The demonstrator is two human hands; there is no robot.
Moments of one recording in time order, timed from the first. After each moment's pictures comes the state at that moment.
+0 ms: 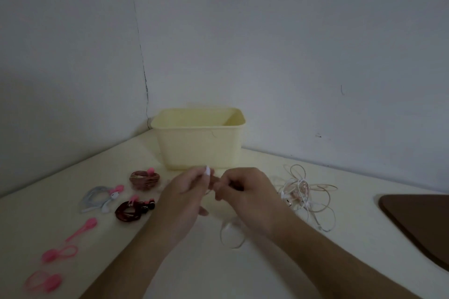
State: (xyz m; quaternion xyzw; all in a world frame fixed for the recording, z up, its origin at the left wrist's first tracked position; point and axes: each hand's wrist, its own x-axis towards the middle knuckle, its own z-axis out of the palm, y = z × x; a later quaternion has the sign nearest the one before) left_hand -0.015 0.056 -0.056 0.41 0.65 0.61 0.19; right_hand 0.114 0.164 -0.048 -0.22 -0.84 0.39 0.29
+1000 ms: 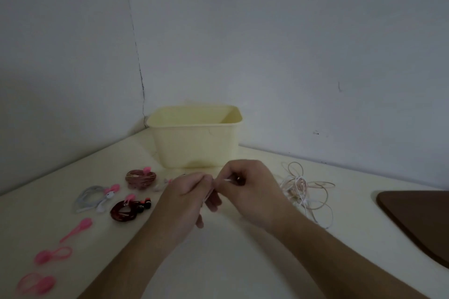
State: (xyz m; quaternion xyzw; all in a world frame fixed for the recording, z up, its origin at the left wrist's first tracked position) left_hand -0.006 0.056 -0.056 0.45 0.68 0.55 0.19; right_hand 0.120 0.167 -0.040 -0.22 -0.83 0.41 0.31
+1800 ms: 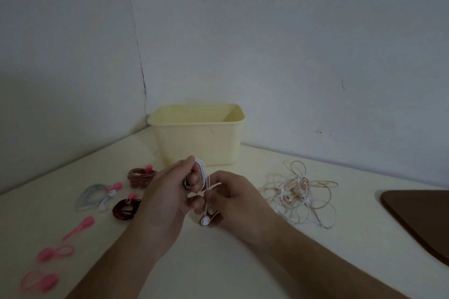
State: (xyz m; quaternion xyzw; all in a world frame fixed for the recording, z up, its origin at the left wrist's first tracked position) left_hand -0.015 0.056 -0.048 0.31 0.50 0.73 0.34; right_hand 0.103 0.150 -0.067 -0.19 -0.76 0.57 0.23
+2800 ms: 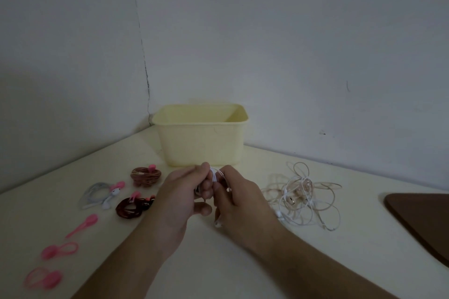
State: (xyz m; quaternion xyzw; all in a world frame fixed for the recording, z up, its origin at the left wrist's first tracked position) left_hand -0.010 0.059 -0.050 0.34 0.56 0.68 0.32; right_hand 0.099 0.153 -0.081 -0.20 -0.85 0.38 0.32
